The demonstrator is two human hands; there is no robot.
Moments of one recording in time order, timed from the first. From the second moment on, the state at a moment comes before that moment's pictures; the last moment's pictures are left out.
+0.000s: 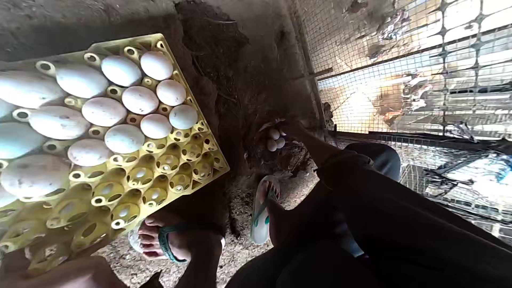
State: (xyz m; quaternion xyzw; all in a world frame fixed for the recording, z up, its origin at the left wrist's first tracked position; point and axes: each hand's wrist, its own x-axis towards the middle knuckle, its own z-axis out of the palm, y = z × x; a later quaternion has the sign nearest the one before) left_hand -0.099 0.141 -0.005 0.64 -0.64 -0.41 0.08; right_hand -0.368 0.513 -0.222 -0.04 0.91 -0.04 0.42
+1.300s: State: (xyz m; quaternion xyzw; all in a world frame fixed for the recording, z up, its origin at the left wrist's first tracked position) left_hand 0.015 0.084 -0.154 0.53 -0.57 -0.46 0.42; right_hand -0.303 0.465 -0.240 -0.15 0.75 0.22 0.60
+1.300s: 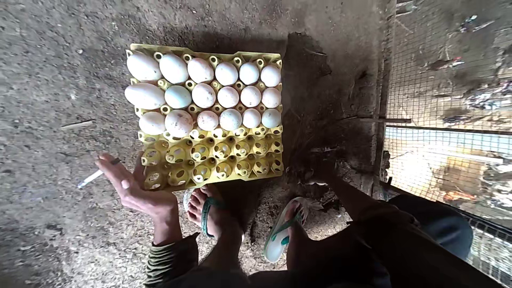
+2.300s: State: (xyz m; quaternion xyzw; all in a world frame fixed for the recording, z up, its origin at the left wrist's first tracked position) left_hand 0.019 0.085 -0.158 0.50 -0.58 -0.47 0.44; right_hand -0.243 0.302 -0.060 -0.45 0.79 -0.35 0.24
